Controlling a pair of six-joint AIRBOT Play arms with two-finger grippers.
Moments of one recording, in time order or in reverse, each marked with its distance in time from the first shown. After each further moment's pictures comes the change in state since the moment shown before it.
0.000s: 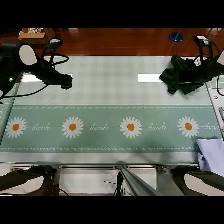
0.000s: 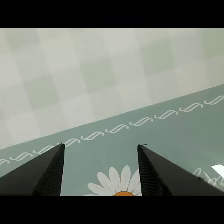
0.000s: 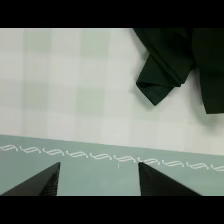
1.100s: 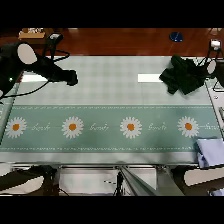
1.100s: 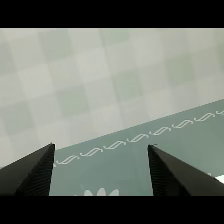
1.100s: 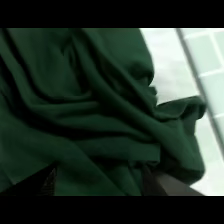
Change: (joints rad) left arm 0.000 0.000 0.001 -0.108 0.081 0.000; right arm -0.220 -0.415 0.065 -0.261 -0.586 0.246
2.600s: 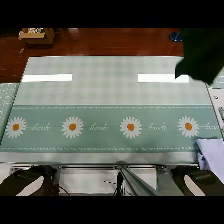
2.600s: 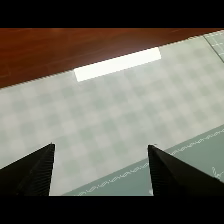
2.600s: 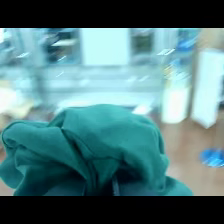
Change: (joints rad) left arm 0.000 0.315 0.648 -0.124 -0.322 -0.076; right arm 0.349 0.973 0.002 0.178 0.066 -0.113
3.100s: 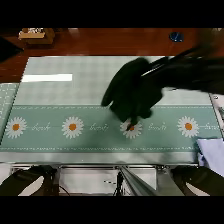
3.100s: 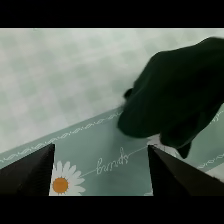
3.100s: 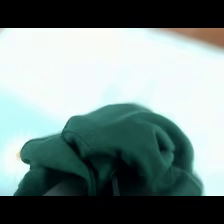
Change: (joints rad) left arm 0.000 0.060 -0.117 -0.004 -0.193 -0.013; right arm 0.509 -0.285 -0.041 0.171 0.366 -0.030
